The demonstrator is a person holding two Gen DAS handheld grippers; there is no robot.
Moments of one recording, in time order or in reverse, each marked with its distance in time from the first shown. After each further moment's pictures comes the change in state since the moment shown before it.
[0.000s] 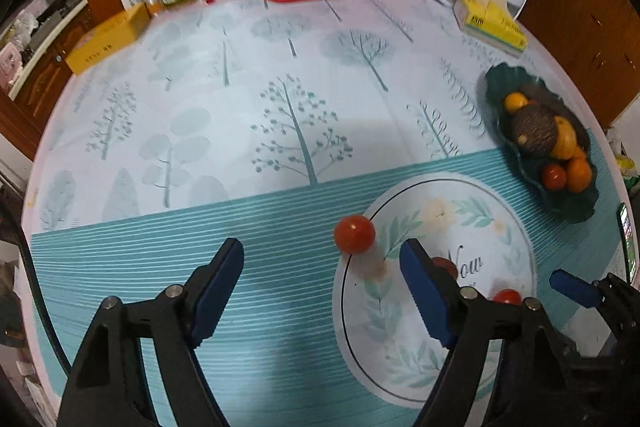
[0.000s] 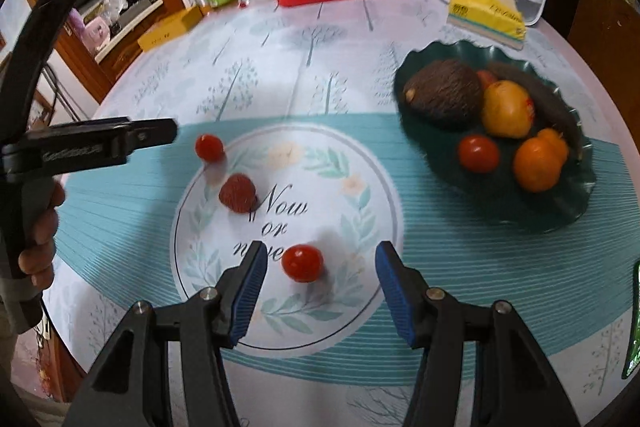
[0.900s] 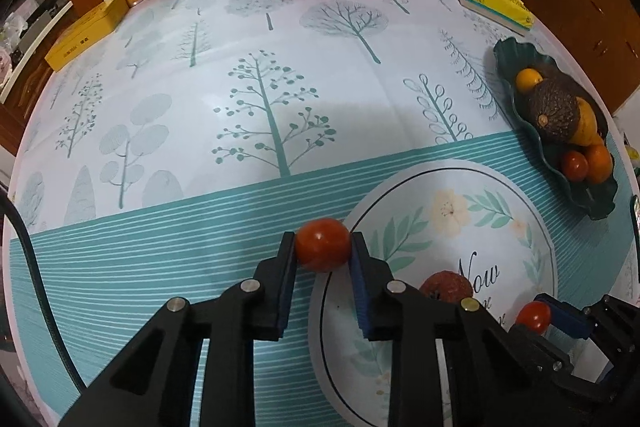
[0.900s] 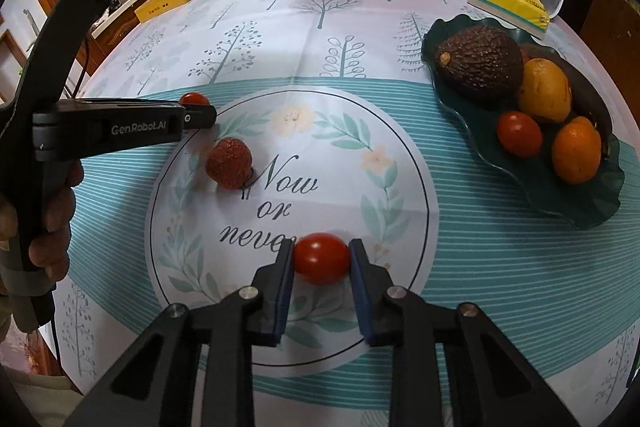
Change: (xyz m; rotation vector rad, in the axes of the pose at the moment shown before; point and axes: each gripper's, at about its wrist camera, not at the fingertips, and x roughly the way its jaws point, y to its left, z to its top) left arm 0.036 -0.016 0.001 0.014 0.020 0.004; right arm 0.030 0.009 -0.007 -0.034 0.037 -0.021
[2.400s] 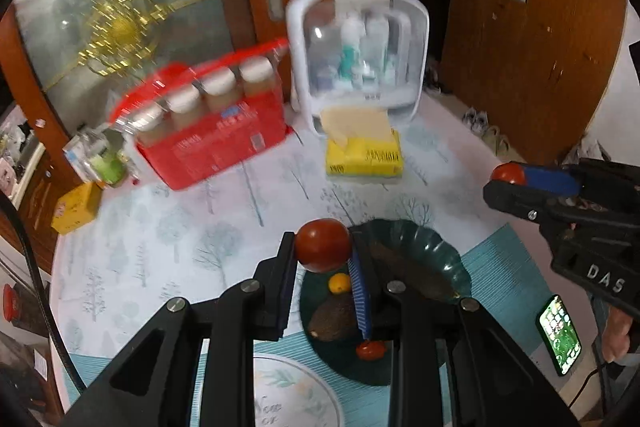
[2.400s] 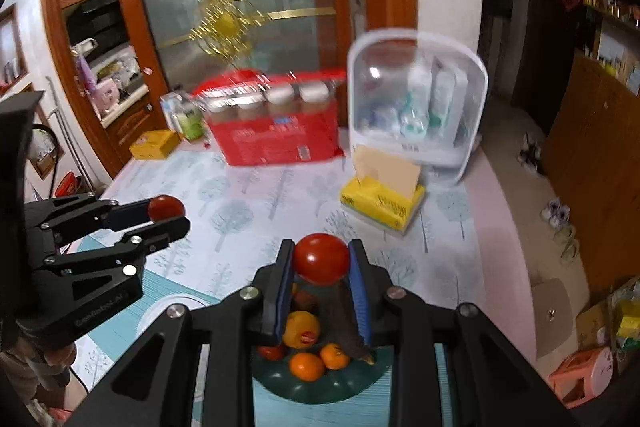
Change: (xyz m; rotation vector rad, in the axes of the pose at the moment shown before) left arm -0.152 -0.229 0.161 0.161 -0.263 0.009; right arm -0.188 -0.213 0.176 -0.043 -0.280 0.002
